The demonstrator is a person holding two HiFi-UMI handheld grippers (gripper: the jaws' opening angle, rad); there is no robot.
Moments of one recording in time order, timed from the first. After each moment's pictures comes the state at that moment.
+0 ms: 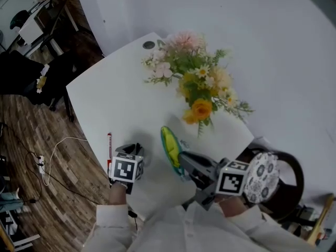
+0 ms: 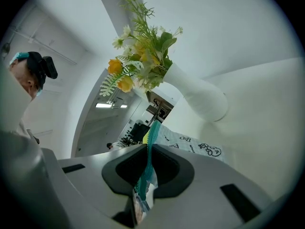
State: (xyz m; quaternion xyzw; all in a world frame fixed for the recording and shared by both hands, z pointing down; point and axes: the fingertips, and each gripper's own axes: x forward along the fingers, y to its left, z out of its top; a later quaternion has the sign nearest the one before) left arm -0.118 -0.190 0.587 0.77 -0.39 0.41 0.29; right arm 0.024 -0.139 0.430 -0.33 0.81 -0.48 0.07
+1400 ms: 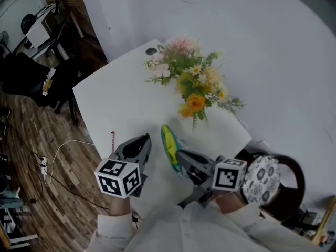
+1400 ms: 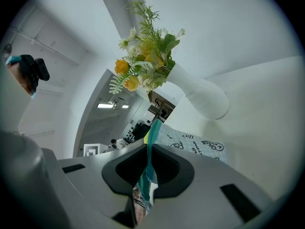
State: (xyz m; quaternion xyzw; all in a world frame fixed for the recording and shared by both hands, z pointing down) left arm -0.067 -0.186 0.443 0.87 -0.39 0.16 0.25; right arm 0.021 -0.130 0.427 -0.32 0.81 -0.48 0.08
